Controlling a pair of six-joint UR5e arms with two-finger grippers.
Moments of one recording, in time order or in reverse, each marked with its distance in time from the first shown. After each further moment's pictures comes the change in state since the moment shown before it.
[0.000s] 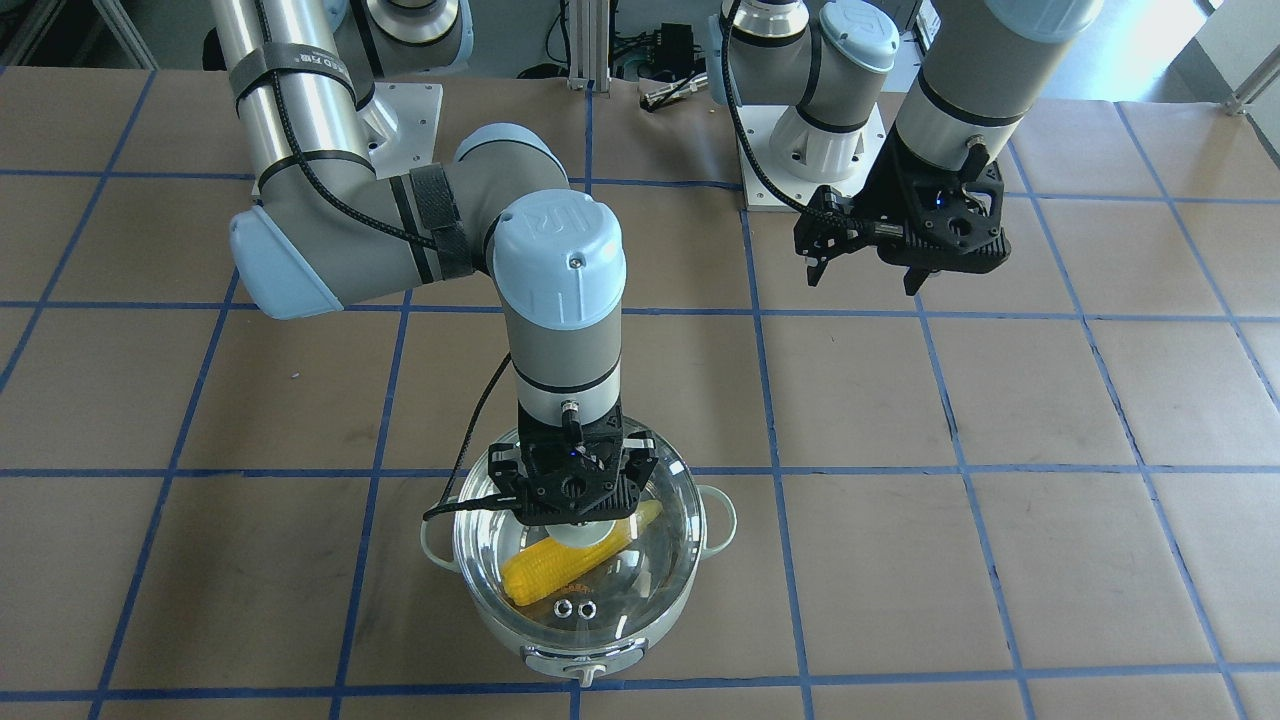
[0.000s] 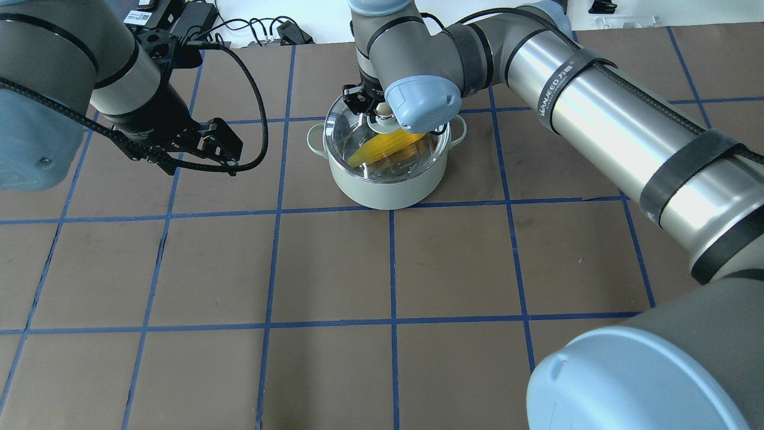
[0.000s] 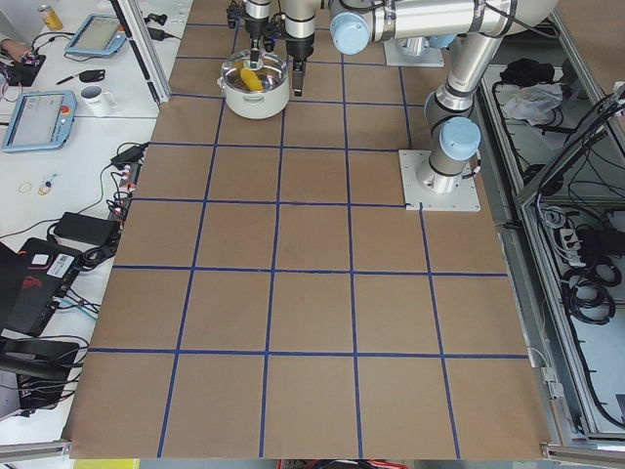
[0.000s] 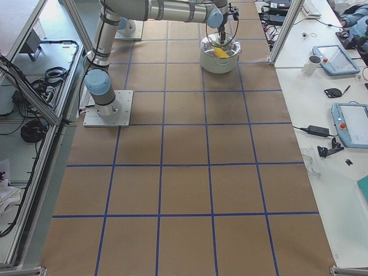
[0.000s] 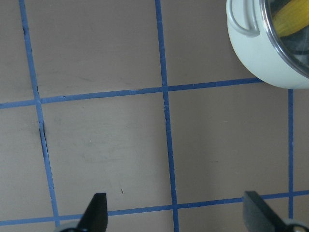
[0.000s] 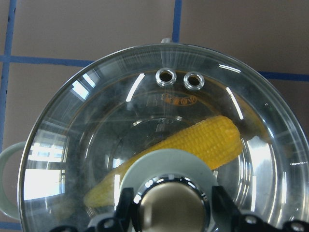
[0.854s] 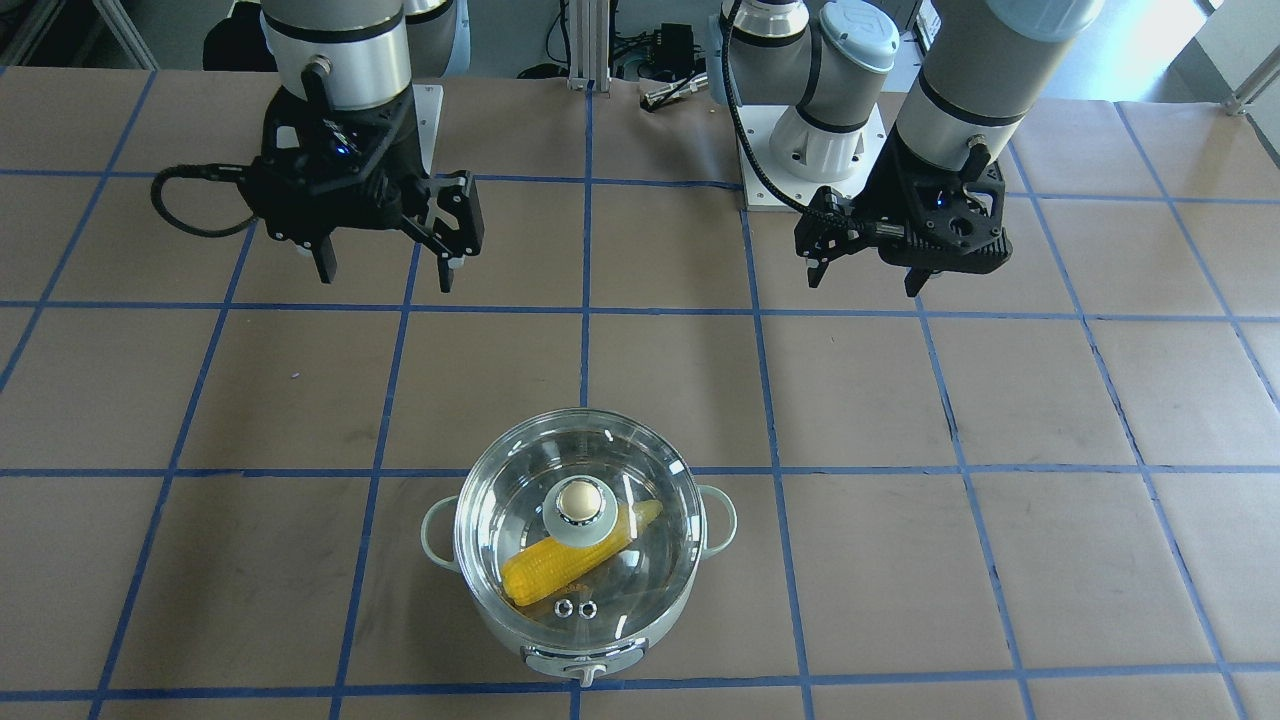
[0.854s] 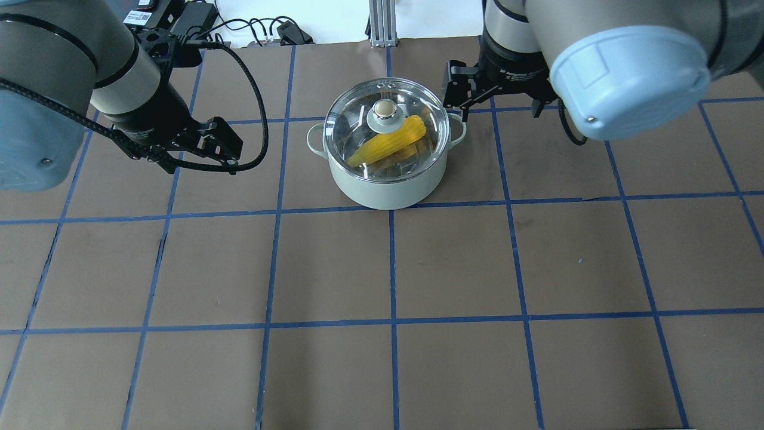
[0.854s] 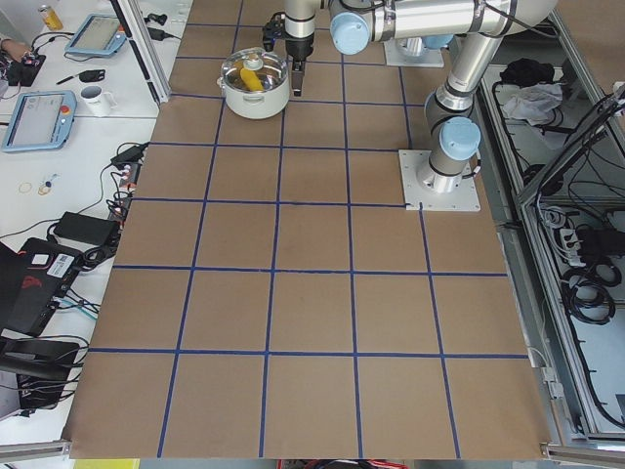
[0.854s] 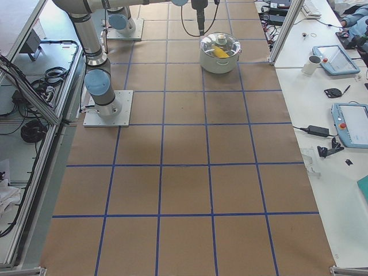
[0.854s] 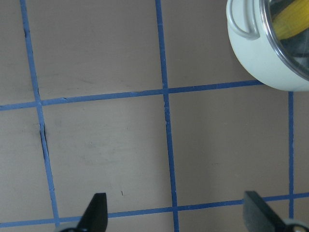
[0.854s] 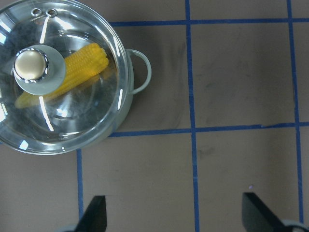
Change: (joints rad) left arm 0.000 -0.001 0.000 0.008 0.000 -0.001; right arm -0.148 -0.472 0.200 0.330 -0.051 -0.035
